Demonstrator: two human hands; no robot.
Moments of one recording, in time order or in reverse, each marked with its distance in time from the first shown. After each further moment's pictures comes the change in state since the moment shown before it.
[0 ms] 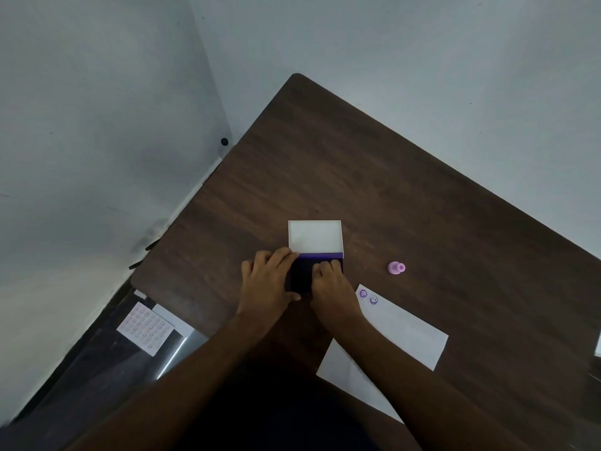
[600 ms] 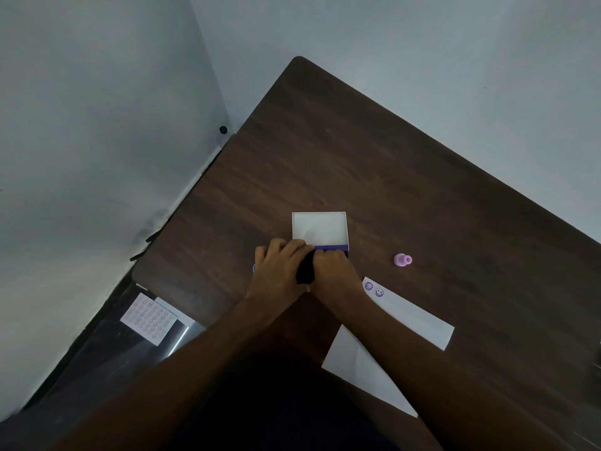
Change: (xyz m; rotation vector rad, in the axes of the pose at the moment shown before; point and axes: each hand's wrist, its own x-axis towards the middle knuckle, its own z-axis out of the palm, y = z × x) left_hand 0.014 0.001 0.005 -0.084 0.064 0.132; right_hand 0.013 -0.012 -0.026 0.123 0.055 0.083
